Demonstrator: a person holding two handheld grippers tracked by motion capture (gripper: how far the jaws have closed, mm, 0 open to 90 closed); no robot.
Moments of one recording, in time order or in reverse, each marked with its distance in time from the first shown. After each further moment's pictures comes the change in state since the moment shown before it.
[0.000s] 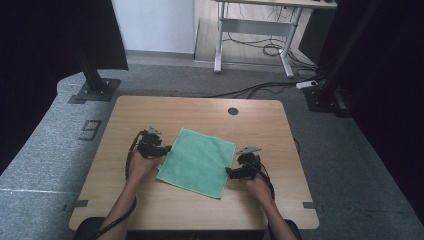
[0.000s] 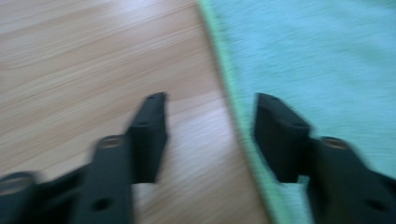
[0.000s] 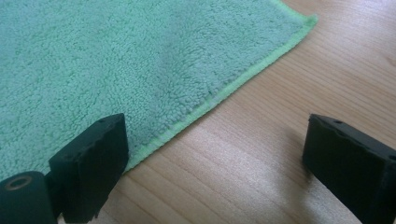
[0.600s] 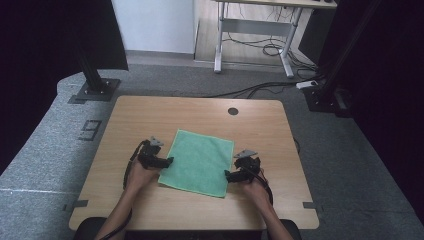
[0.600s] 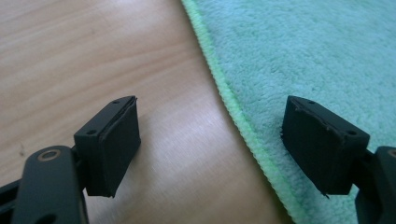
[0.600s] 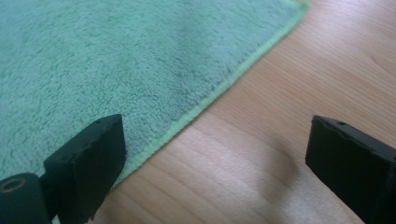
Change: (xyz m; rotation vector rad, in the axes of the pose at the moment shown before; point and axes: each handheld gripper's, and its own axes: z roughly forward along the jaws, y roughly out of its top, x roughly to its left) left arm -0.017 -0.032 0.000 0.038 0.048 0.055; right arm 0.017 -0.003 -0.007 0.012 -0.084 -0.029
